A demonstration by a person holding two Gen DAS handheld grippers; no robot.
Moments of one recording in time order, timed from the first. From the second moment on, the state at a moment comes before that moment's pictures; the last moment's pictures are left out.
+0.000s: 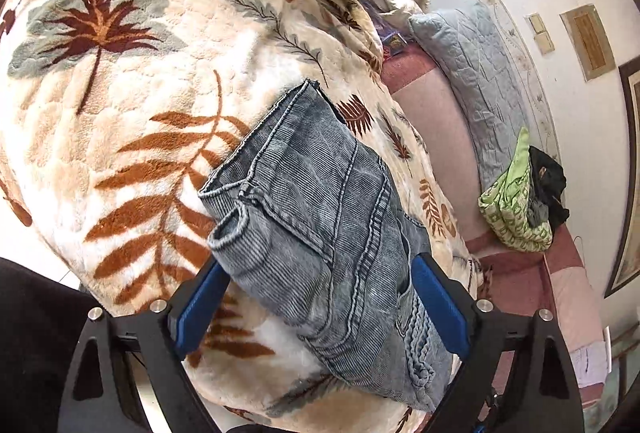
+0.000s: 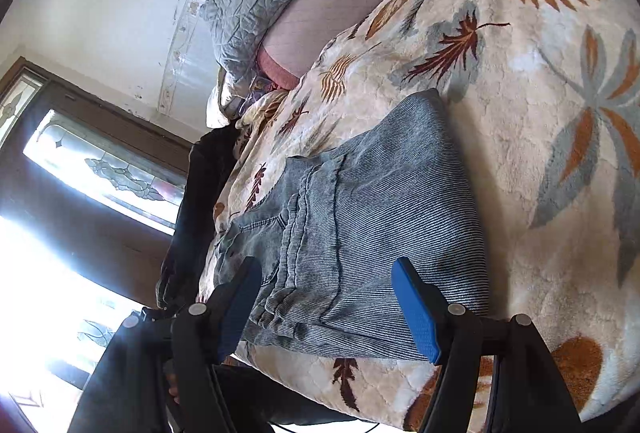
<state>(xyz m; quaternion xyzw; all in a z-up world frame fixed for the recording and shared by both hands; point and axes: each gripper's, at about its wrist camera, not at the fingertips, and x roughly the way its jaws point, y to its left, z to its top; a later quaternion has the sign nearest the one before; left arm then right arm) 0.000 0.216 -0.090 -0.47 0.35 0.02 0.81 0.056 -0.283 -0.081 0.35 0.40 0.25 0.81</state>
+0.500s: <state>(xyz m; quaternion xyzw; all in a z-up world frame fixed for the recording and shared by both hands) 0.011 0.222 -0.095 -0.42 0.36 0.04 0.83 0.064 -0.197 -0.053 0.27 0.45 0.30 0.80</state>
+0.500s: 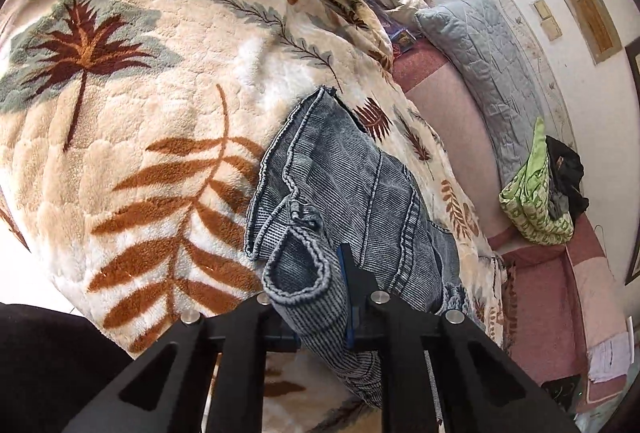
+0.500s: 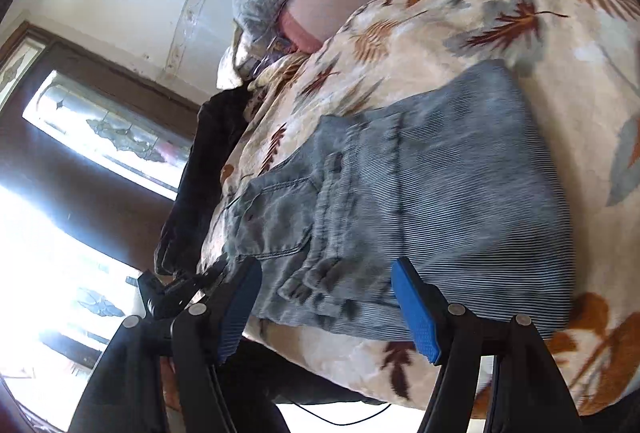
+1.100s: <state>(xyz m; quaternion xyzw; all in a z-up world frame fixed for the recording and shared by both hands) 0.013 0.216 -0.086 -0.38 0.35 0.04 0.85 0.172 -0.068 -0.077 0.30 0.59 0.29 0.69</state>
